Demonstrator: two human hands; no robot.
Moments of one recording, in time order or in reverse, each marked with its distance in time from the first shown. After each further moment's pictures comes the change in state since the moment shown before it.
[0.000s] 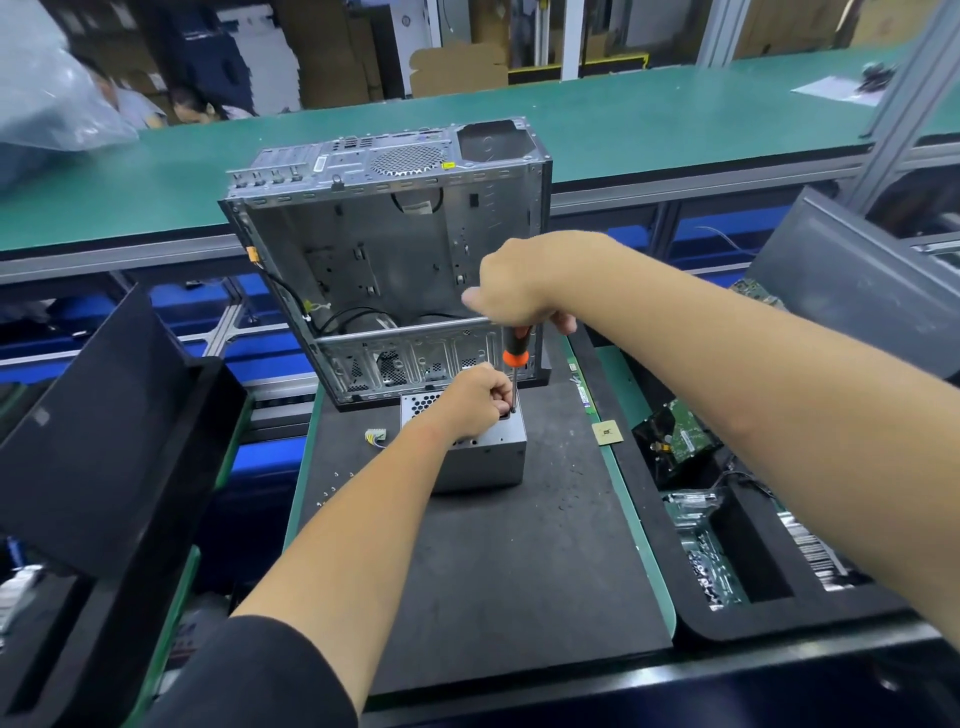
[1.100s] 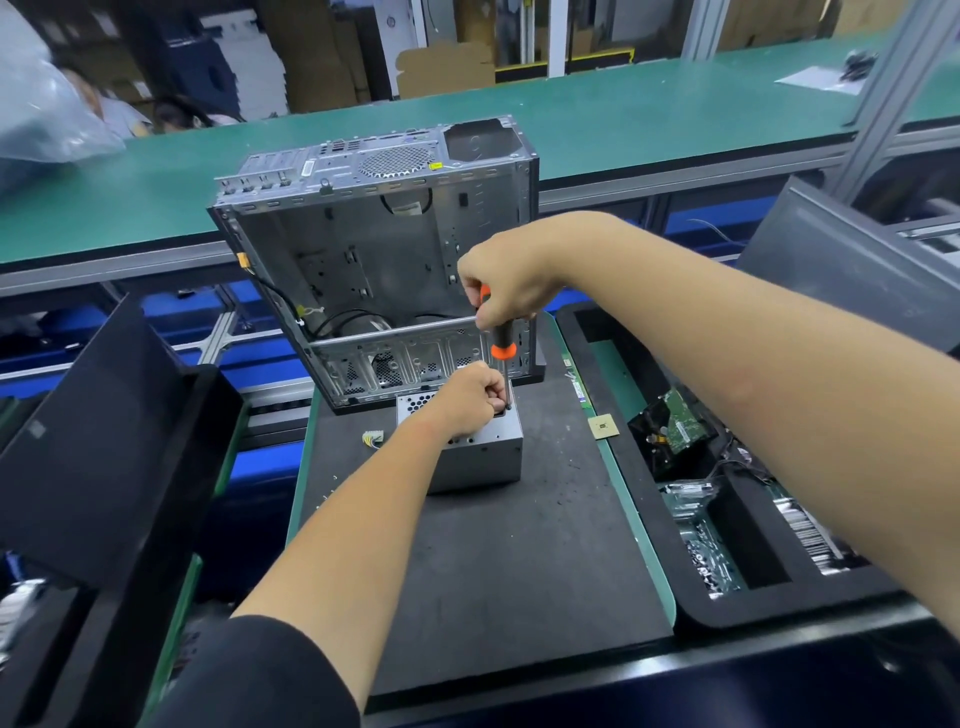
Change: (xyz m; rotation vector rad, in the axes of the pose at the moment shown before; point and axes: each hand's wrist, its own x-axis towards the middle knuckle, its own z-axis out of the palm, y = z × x) left_hand 0.001 0.000 0.000 0.000 -0.018 -0.018; right_hand 0.000 0.009 -0.008 0.093 -0.089 -0.103
